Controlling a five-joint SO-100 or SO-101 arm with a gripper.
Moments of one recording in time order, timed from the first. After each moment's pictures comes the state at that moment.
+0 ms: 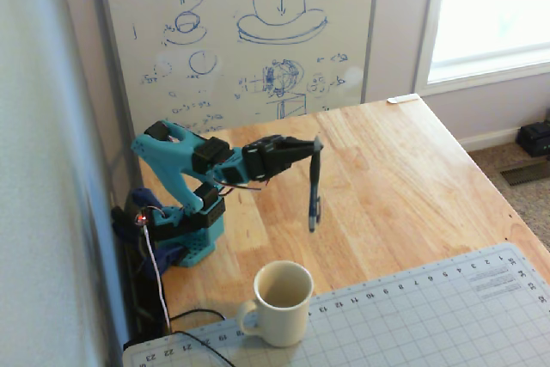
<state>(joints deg) 55.6 152.5 154.4 -36.7 68.8</state>
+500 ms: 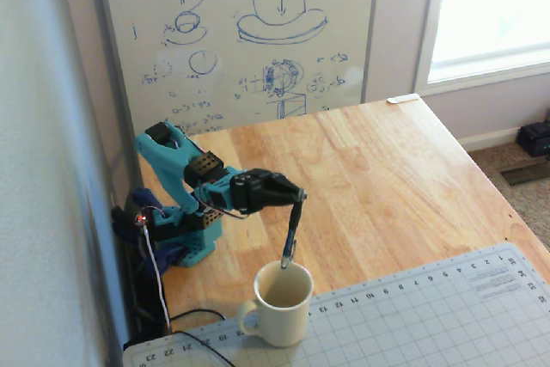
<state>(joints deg) 64.4 157.9 169.2 -36.7 68.8</state>
